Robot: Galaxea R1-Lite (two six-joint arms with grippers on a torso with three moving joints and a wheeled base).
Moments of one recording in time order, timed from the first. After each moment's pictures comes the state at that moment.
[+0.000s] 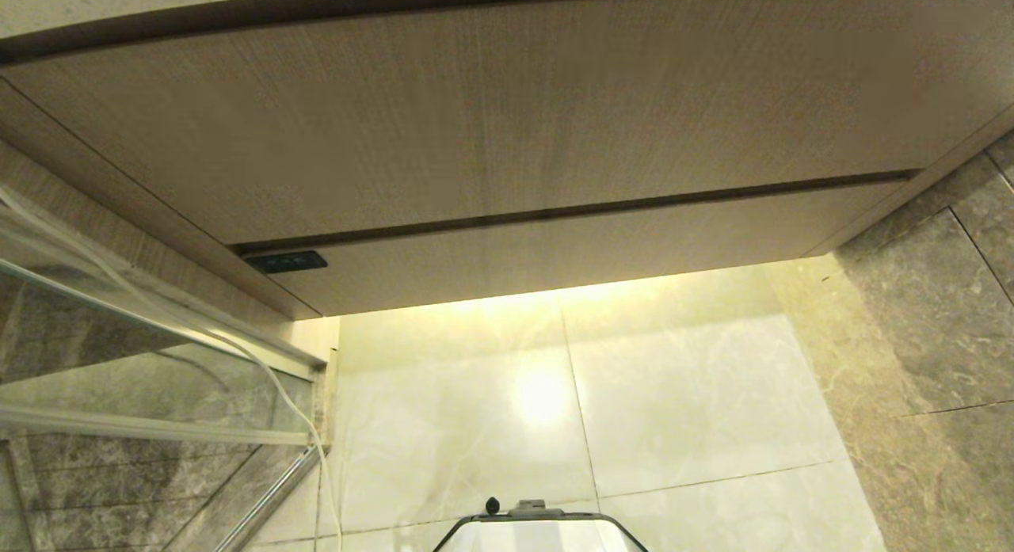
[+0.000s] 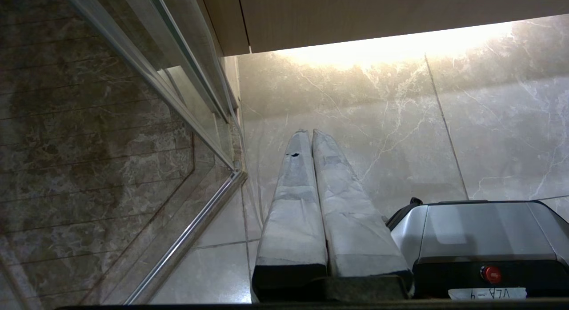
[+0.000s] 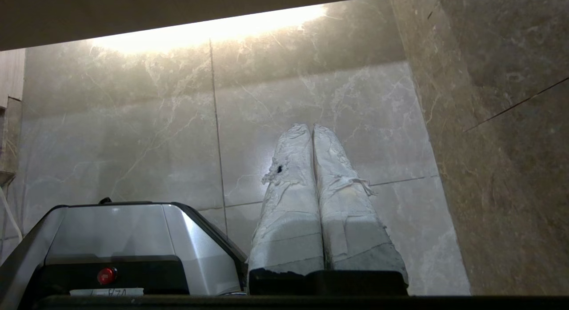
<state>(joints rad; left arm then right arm) 0.00 0.00 0.00 0.00 0.00 0.00 -0.01 0.00 0.00 -0.01 0.00 0.01</state>
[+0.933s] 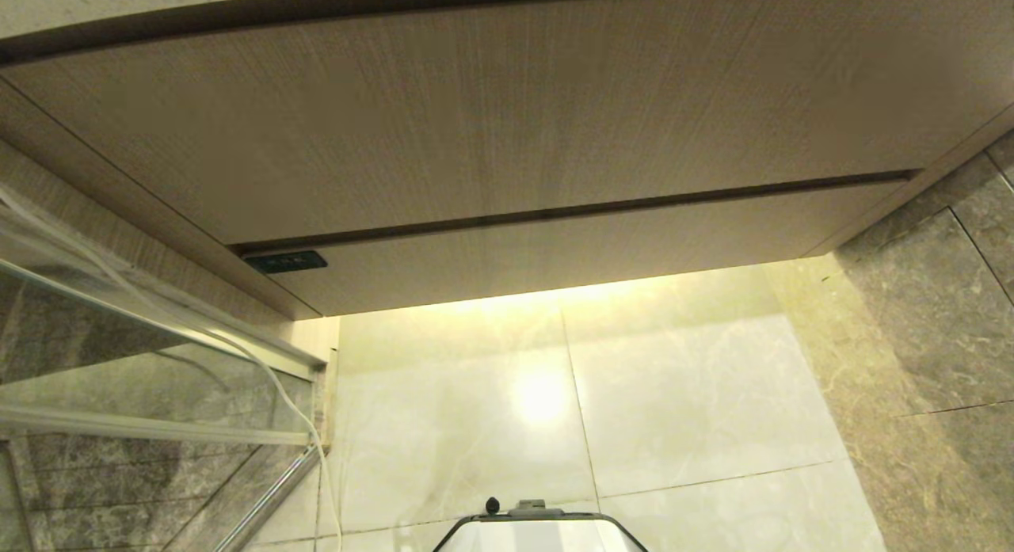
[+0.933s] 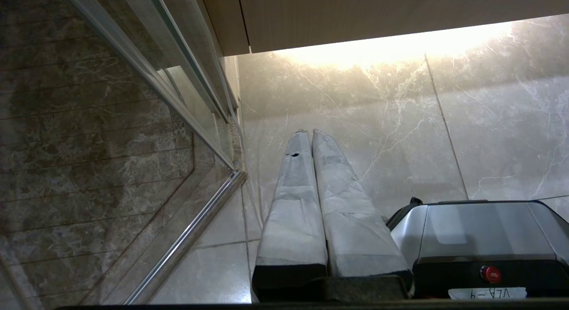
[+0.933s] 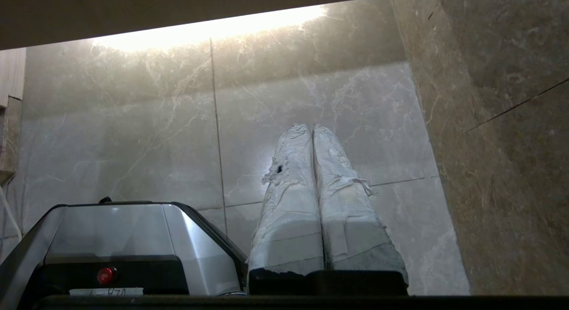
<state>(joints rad) 0.00 0.00 0.00 0.00 0.00 0.00 -0.01 0.00 0.00 -0.01 0.00 0.01</state>
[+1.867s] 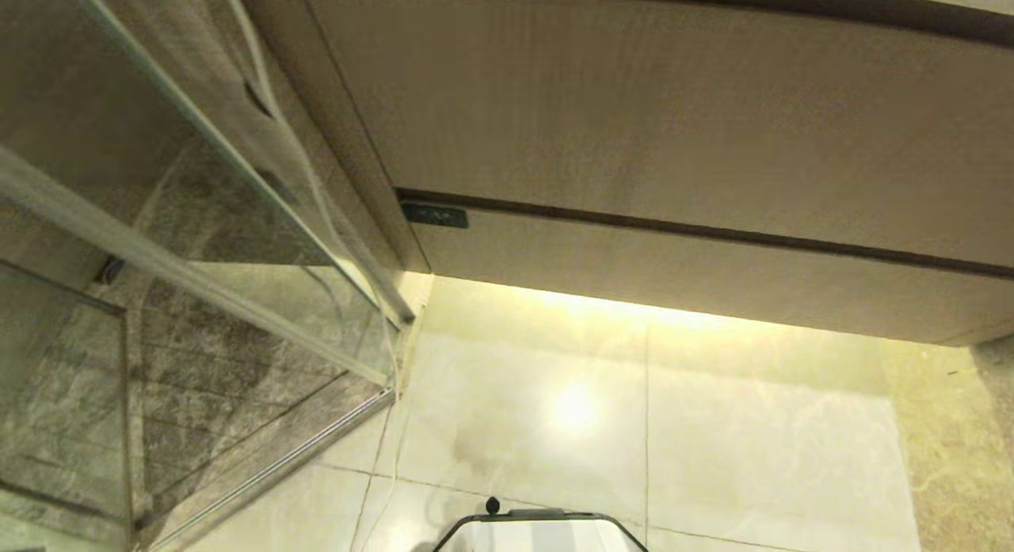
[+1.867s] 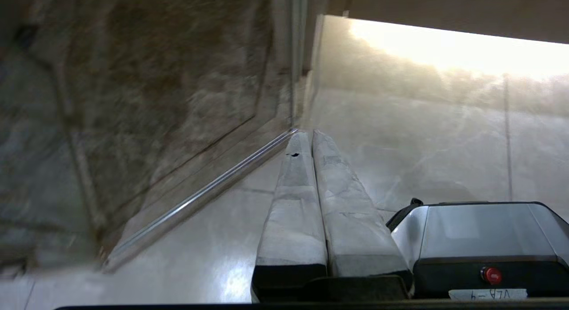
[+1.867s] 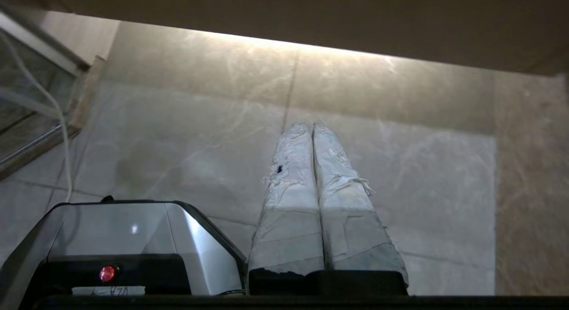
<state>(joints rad) 0.00 0.00 0.00 0.00 0.00 0.00 -0.01 0.00 0.00 -0.01 0.00 0.01</state>
